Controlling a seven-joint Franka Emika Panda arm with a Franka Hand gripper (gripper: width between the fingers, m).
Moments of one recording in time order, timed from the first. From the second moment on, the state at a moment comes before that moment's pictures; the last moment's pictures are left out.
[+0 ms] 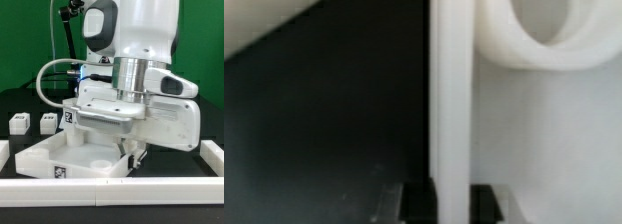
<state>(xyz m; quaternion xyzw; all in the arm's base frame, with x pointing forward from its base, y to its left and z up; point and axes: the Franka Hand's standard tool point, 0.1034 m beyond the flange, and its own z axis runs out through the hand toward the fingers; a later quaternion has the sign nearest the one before) 0.580 0.003 0.013 0.23 0.97 -0.04 0.09</state>
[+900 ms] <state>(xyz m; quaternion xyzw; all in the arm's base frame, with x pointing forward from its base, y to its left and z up) 0.575 0.077 0.016 0.13 0.99 -0.08 0.05</state>
